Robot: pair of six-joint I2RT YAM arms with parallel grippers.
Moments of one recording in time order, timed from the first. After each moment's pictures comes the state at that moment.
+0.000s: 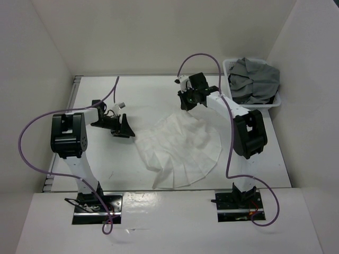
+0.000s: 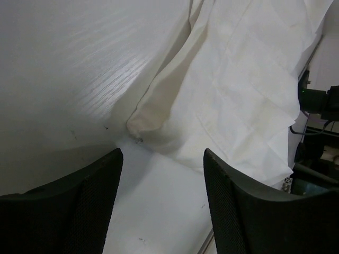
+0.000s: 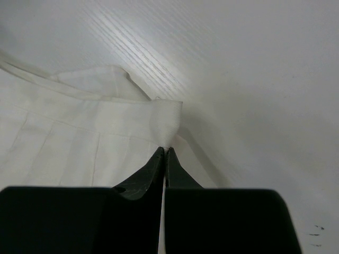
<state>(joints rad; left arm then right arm) 0.10 1.94 1.14 -0.60 0.94 0.21 0.39 1.95 1.56 -0.45 -0.28 -0.19</state>
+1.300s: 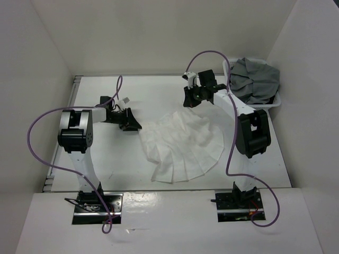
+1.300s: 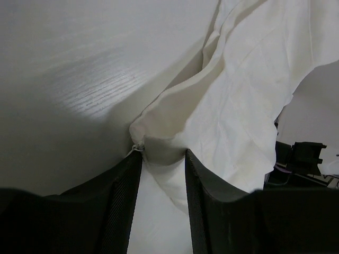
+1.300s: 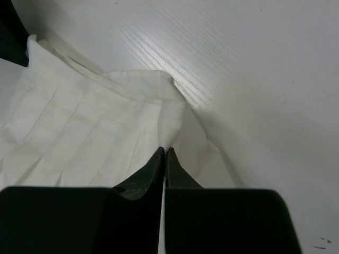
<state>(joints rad) 0.03 2.04 1.17 -0.28 0.91 -0.22 0.30 1.94 1.56 -0.43 -0.46 -0.16</state>
